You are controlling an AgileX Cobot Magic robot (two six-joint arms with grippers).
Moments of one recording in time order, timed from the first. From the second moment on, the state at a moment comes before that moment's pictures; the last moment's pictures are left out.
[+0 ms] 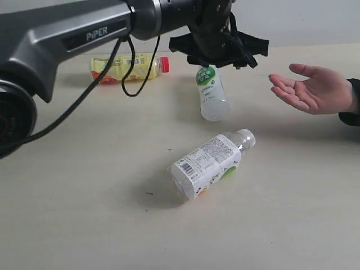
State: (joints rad) left arm -0.82 2.37 -2.18 0.24 0.84 -0.63; right arm -0.12 0.01 0.00 0.13 0.30 -0.10
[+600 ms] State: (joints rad) left arm -0.79 2.58 -2.18 0.34 0.66 -0.82; right arm -0.09 0.01 0.00 0.13 0.30 -0.10
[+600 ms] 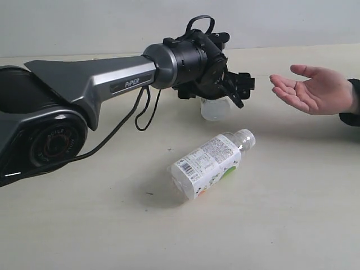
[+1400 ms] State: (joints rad) left arm -0.79 2.48 -2.18 0.38 0.85 -0.78; right arm -0.09 0.01 0.00 0.13 0.30 -0.10
